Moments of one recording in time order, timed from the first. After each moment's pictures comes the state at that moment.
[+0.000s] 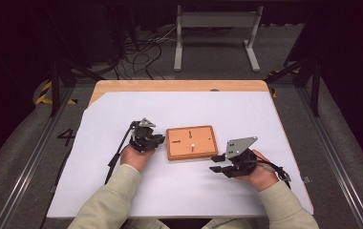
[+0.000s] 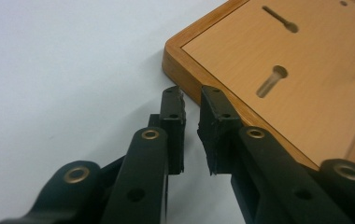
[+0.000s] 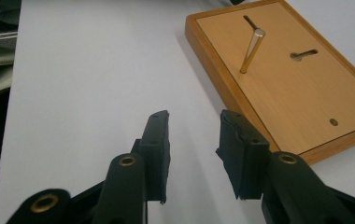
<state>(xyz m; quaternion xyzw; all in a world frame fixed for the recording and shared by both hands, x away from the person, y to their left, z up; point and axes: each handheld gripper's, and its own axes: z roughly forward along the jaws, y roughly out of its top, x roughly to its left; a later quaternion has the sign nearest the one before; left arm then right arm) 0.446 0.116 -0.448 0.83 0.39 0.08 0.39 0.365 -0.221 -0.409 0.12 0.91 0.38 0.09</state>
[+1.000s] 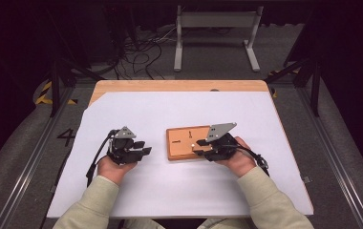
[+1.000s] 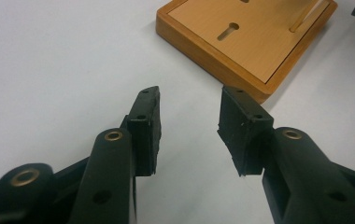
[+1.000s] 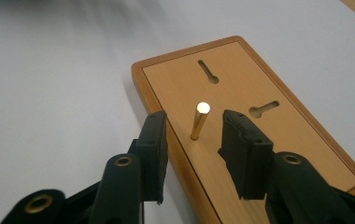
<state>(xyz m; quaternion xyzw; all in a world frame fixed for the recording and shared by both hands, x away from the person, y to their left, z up) 0.399 0.165 -0.428 0.83 0.37 0.09 0.40 0.410 -0.174 -0.408 0.15 0.90 0.38 0.13</state>
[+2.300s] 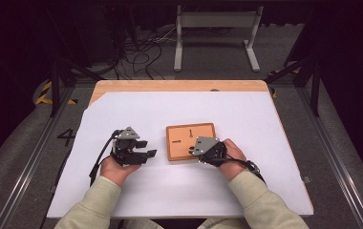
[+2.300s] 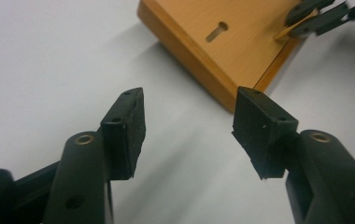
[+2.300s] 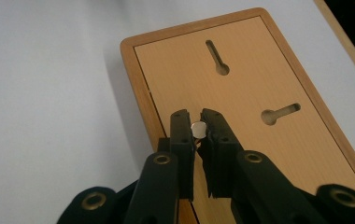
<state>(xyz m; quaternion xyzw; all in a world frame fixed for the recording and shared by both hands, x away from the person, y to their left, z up) 0.394 0.148 -0.420 0.84 0.35 0.07 0.41 0.389 -0.144 -0.424 0.07 0.92 0.31 0.24</state>
